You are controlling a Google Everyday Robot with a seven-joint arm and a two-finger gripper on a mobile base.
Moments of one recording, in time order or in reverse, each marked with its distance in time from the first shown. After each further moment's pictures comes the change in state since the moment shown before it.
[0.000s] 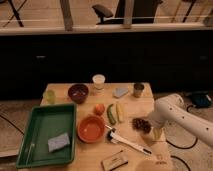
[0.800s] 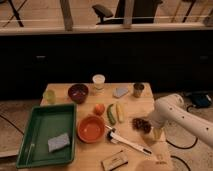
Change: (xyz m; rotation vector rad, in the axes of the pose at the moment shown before) arm 0.001 0.000 0.000 0.000 0.000 -0.003
